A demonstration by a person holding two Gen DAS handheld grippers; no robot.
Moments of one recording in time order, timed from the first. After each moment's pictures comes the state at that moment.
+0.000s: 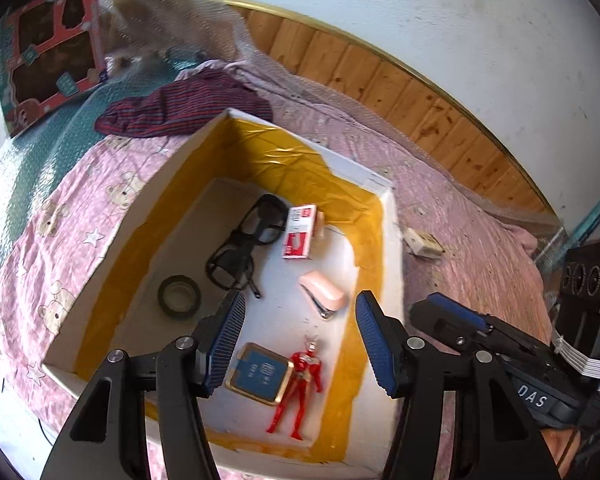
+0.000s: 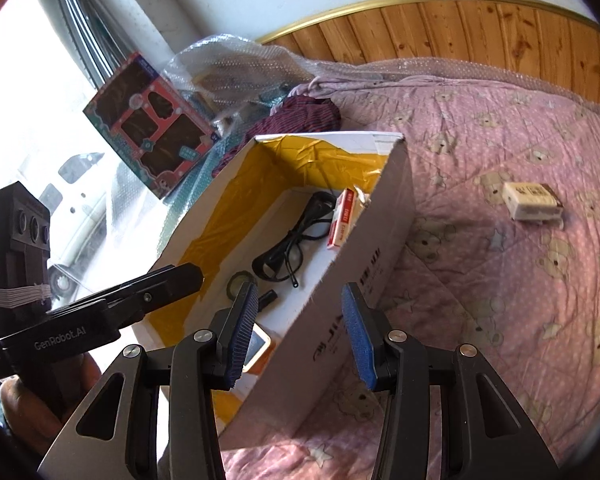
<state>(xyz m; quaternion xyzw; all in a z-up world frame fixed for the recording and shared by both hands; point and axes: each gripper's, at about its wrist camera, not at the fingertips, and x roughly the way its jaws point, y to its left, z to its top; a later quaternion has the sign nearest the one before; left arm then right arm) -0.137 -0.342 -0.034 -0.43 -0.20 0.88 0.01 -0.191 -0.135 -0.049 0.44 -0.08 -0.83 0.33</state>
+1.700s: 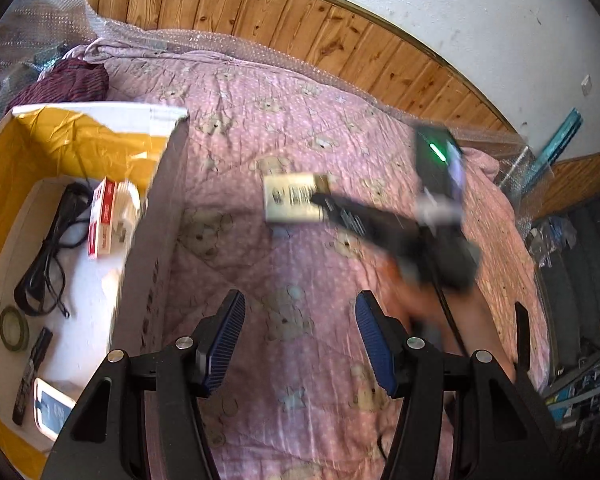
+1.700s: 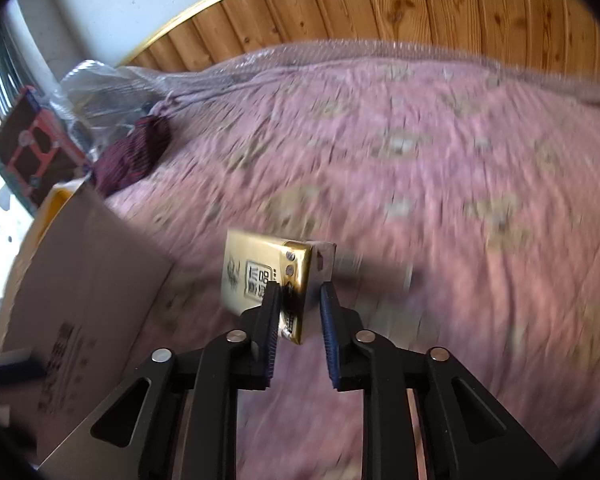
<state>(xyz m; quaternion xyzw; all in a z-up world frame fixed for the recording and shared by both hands) -0.229 -0.180 -0.073 -0.48 -0.14 0.85 0.13 -0.339 -0.002 -0.154 0.46 -0.08 -0.86 0.22</state>
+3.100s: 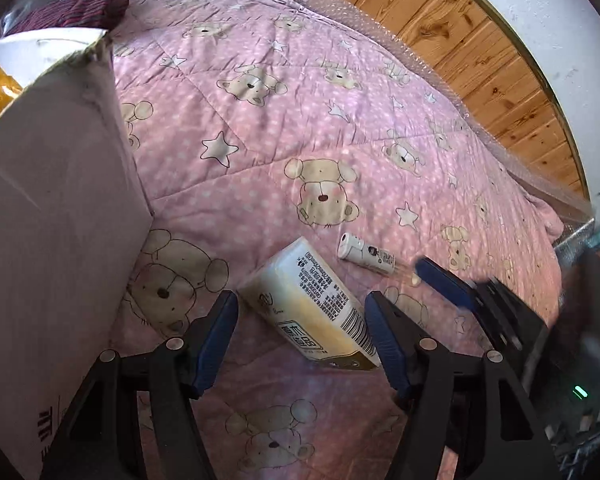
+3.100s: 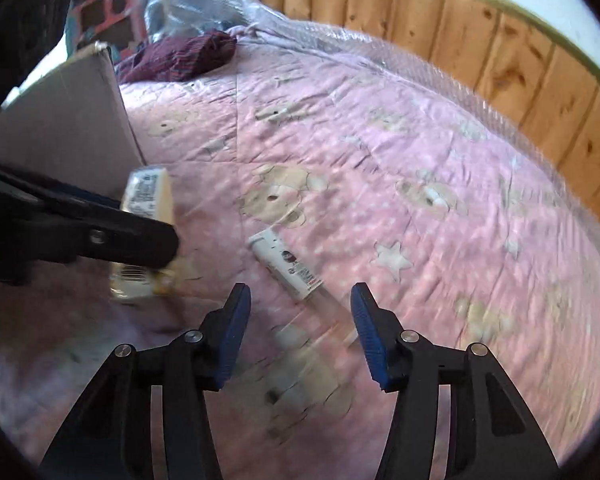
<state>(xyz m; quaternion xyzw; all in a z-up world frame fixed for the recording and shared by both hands) -0.339 -0.165 -0.151 -0.55 -0.22 0.81 0.03 -0.363 -0.013 -0.178 0.41 0.20 -0.83 0.32</state>
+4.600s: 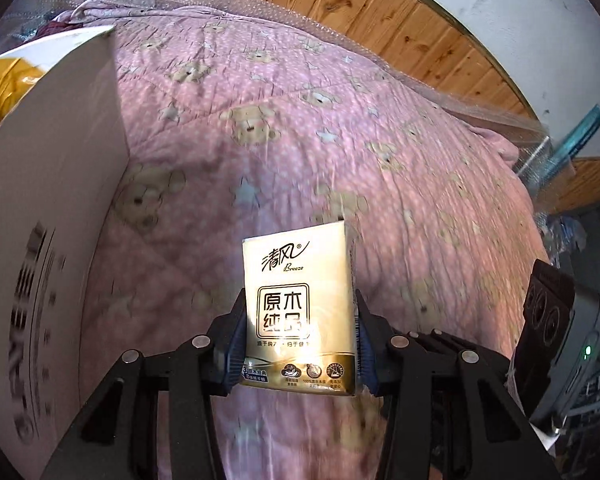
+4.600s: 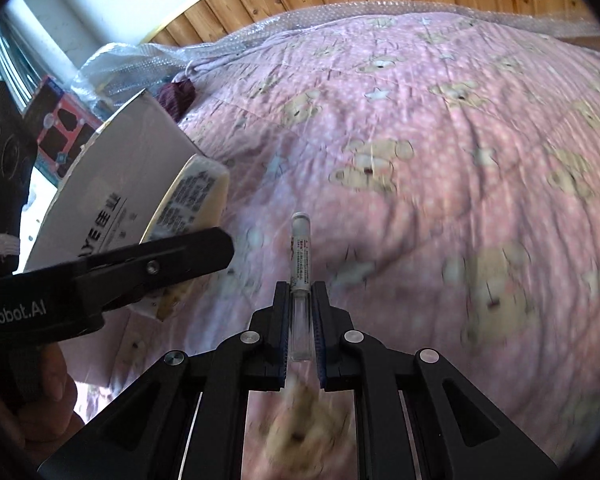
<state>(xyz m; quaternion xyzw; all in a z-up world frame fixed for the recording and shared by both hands) -0.244 -0.129 -0.134 -0.53 -0.15 0.83 0.13 -0.228 0.035 -0.161 0.49 -0.10 -0.83 0.23</state>
